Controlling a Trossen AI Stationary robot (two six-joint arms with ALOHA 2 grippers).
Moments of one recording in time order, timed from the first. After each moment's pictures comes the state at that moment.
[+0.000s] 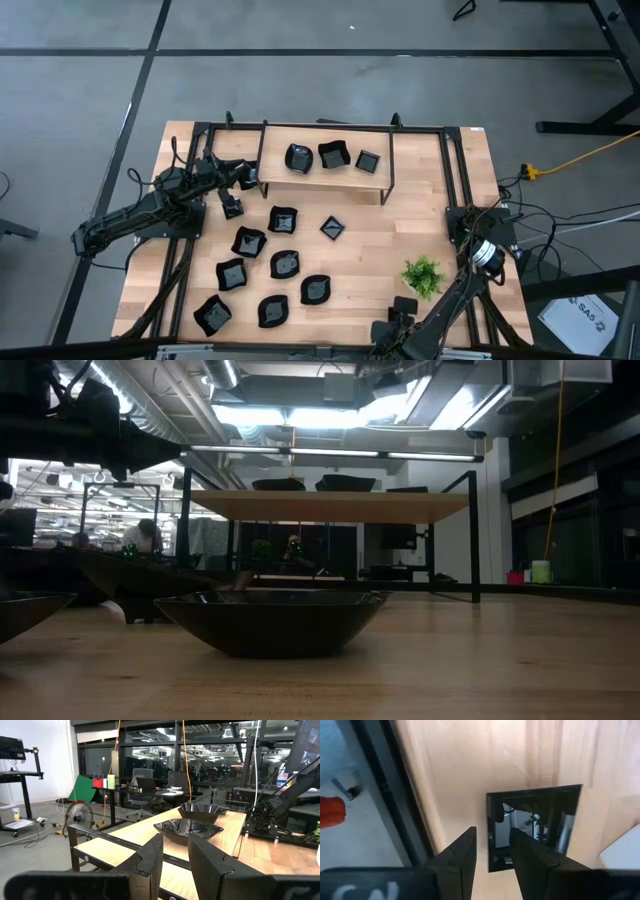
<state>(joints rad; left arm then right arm) 0.46 0.00 0.01 0.12 -0.06 -0.05 0.91 2.23 1.81 -1.23 0.04 1.06</state>
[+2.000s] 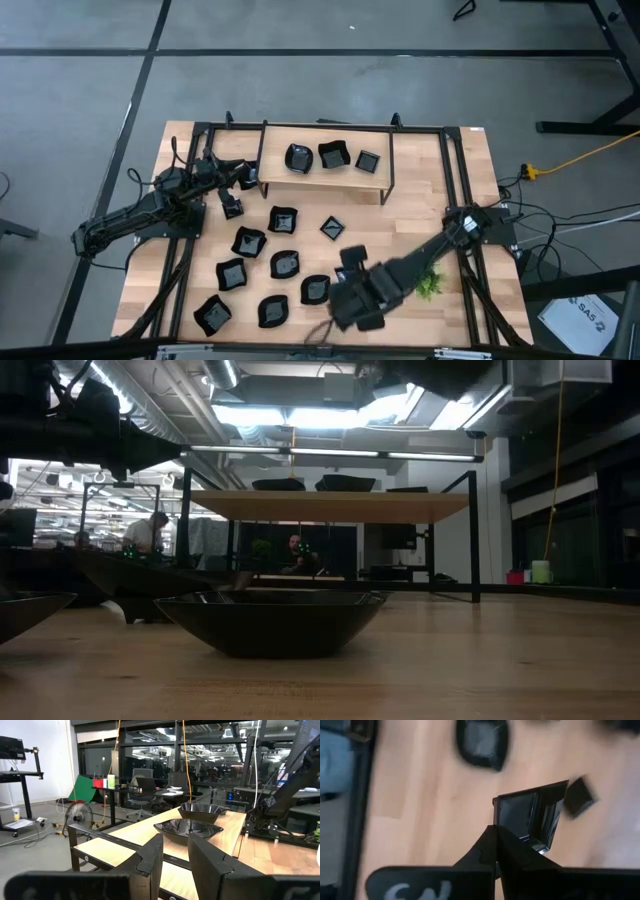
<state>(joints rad) 0.46 0.00 0.01 0.12 -0.06 -0.05 0.57 2.19 2.34 -1.57 0.24 0.29</state>
